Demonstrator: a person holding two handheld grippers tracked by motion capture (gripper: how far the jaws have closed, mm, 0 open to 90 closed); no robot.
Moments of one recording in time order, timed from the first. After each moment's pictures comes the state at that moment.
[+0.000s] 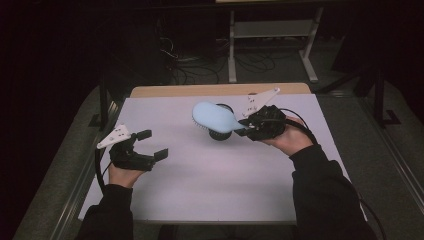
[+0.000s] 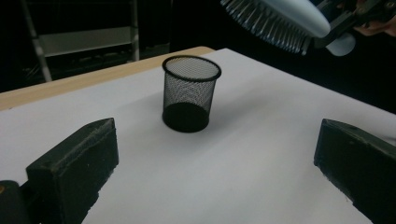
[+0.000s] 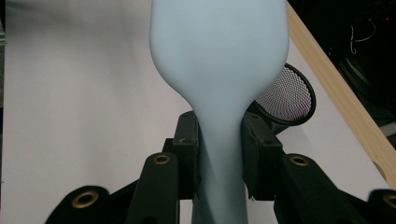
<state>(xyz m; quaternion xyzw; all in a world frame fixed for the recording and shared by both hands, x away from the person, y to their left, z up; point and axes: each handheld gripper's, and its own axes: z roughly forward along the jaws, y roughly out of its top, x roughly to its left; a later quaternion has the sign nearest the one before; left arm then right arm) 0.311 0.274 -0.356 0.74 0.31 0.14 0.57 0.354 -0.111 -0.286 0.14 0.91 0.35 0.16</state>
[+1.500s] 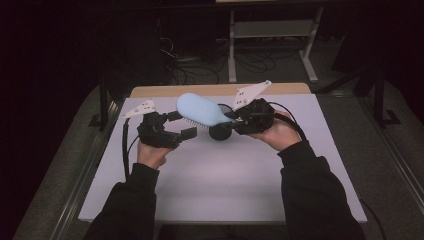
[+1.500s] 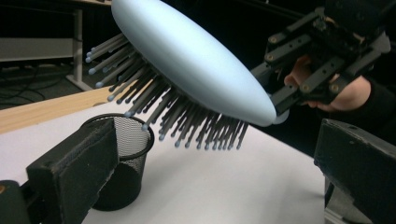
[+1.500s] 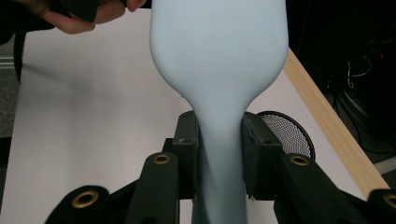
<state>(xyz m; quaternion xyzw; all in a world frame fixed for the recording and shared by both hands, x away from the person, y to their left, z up) 0.347 0.205 -0.316 0.72 0.29 0.05 0.63 0.357 -0.085 -0.270 0.11 0.89 0.40 0.17</state>
